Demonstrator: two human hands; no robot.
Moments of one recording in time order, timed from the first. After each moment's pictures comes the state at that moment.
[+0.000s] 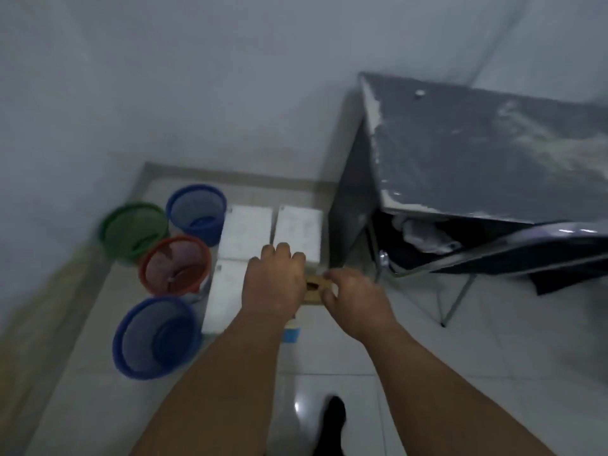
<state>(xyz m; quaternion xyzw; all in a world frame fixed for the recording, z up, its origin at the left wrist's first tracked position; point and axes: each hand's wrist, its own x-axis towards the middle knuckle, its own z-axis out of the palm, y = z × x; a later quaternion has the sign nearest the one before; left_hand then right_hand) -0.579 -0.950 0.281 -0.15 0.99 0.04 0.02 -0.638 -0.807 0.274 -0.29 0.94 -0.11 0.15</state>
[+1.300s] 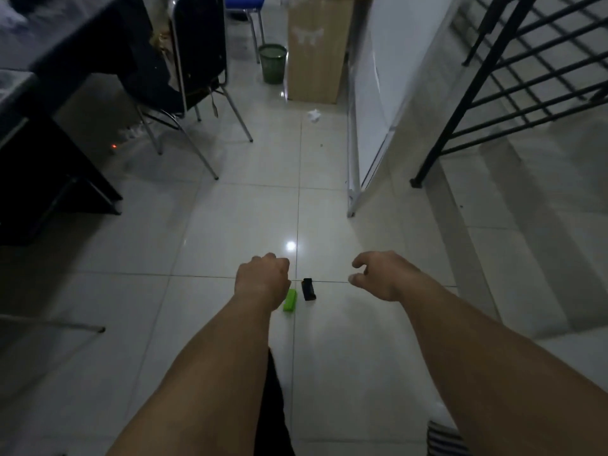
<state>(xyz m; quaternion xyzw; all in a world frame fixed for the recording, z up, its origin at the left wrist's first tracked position) -0.450 -0.054 0.279 0.55 0.81 -0.09 0.17 -0.262 0.064 0.322 0.49 0.81 -0.26 0.20</state>
